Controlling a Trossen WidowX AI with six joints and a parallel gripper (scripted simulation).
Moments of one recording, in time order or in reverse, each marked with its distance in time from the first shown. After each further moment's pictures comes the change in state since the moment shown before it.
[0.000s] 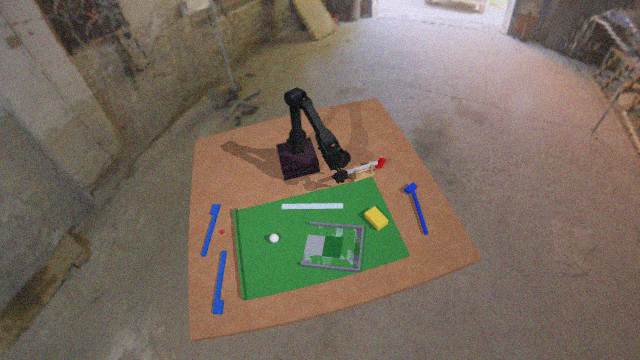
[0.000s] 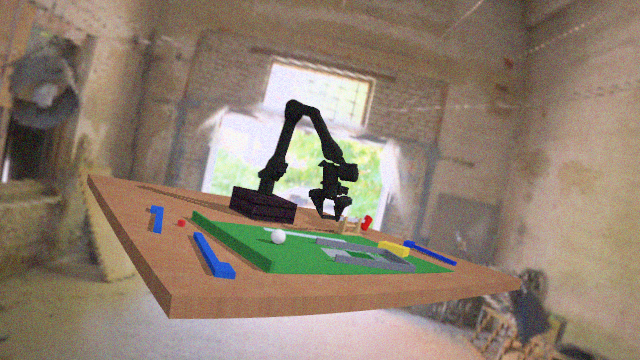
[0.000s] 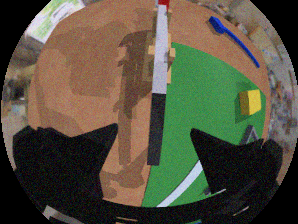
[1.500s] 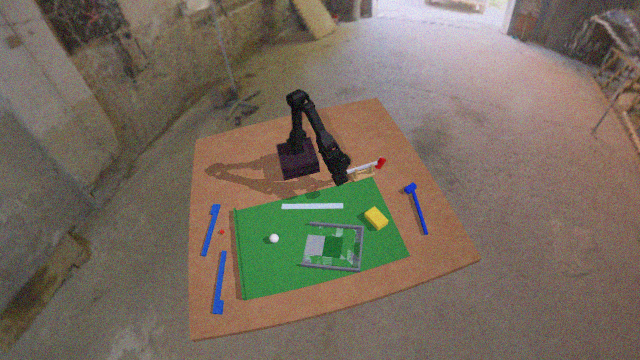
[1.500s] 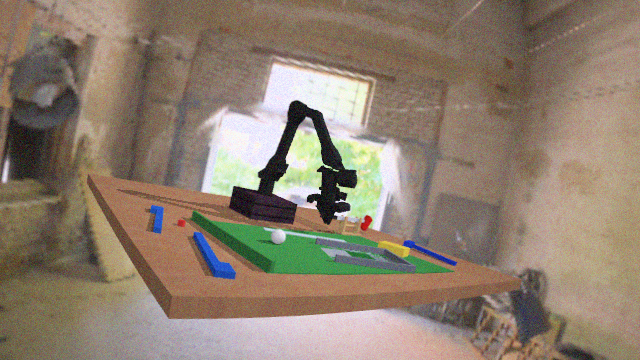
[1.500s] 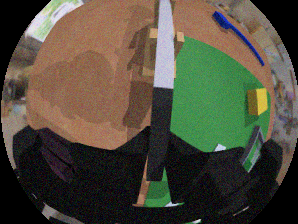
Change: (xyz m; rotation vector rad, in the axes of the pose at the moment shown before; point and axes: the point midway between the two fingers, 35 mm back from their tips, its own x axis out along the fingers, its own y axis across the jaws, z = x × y) arm 0.021 0.002 -0.007 0.003 0.010 0.010
